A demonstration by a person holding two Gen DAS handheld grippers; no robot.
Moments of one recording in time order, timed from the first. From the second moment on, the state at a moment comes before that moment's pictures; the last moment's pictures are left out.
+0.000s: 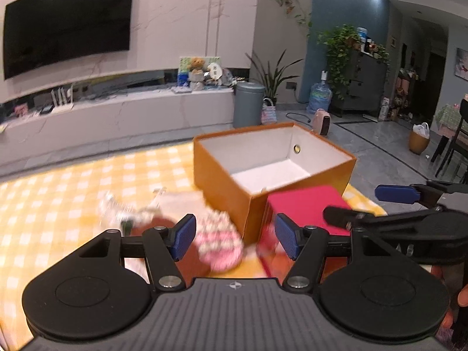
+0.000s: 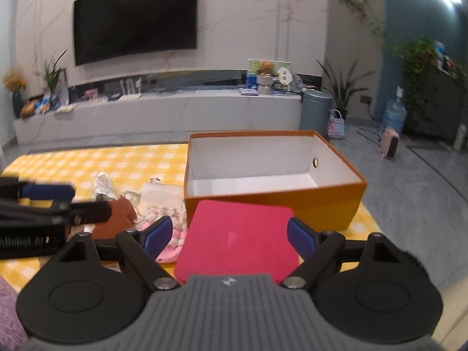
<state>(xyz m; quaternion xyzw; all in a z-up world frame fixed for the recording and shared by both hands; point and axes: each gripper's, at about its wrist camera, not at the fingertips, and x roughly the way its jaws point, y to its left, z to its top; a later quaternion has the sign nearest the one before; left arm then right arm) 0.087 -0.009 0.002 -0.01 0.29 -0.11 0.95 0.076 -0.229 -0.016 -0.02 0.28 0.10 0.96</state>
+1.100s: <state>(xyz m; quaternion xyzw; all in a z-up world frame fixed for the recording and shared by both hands) 0.028 0.070 -0.066 -0.06 0.38 -0.04 0.92 0.032 -0.150 -0.068 -0.06 0.32 0.20 0.93</state>
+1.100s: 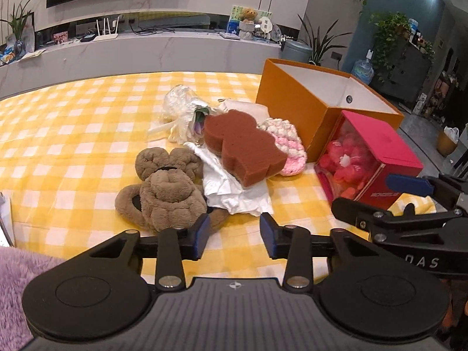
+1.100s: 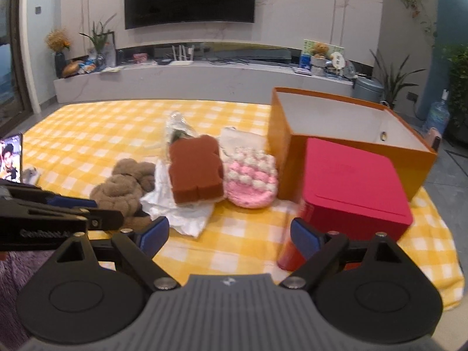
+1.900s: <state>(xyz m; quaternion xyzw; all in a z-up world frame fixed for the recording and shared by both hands) 0.097 0.117 -0.093 -0.11 0.43 0.04 0.90 0.128 -0.086 -0.099 -0.10 0.36 0.26 0.89</state>
